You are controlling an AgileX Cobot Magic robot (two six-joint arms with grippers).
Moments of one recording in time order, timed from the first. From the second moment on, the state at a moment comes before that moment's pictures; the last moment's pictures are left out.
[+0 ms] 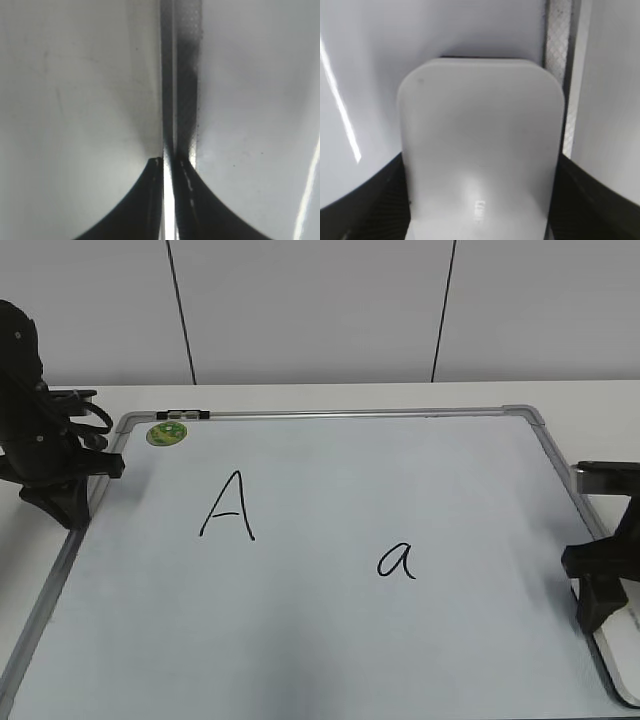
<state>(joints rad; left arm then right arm) -0.10 2.14 -1.48 -0.04 0.96 -0.10 0.04 1.76 -0.92 0.04 0.88 0.02</state>
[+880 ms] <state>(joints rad) -0.10 2.14 -1.48 -0.04 0.96 -0.10 0.29 1.97 -1.36 0.04 1.14 0.03</state>
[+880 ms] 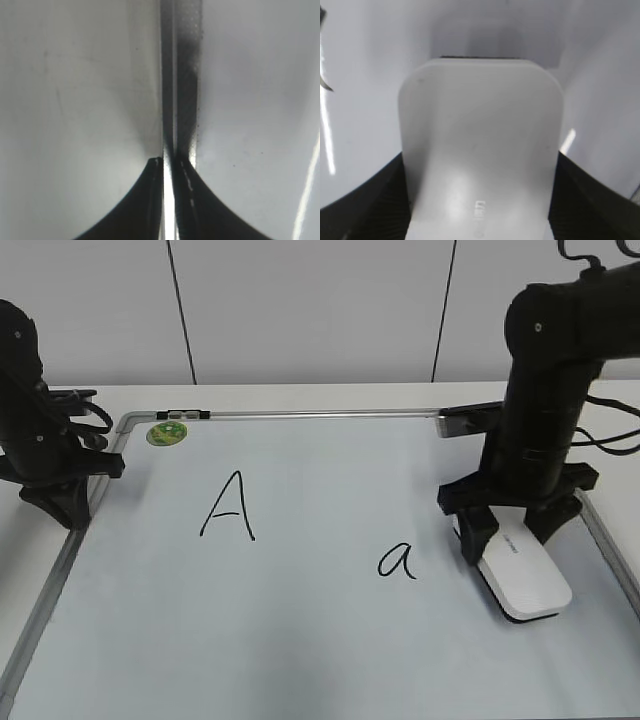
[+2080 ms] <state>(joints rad) -0.10 2.14 -1.48 -0.04 0.96 -0.10 0.57 2.25 -1.73 0.13 1.25 0.03</state>
